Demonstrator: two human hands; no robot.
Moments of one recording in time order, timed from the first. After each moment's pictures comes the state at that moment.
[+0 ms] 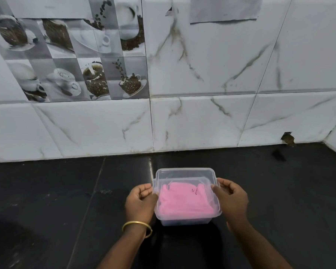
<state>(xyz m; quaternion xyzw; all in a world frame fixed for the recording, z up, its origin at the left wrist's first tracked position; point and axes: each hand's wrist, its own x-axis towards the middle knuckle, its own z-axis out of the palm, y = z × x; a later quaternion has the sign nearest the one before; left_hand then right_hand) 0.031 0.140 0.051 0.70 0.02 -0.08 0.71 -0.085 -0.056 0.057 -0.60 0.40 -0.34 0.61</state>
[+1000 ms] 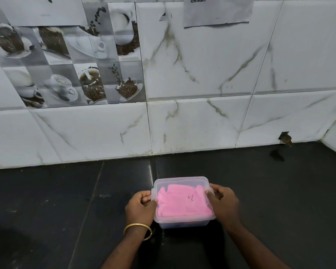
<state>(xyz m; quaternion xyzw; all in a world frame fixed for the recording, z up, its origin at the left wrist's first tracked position) 0.041 0.135 0.022 0.78 -0.01 -0.07 0.62 -0.079 -0.075 0.014 -0.78 0.38 -0.27 0.42</state>
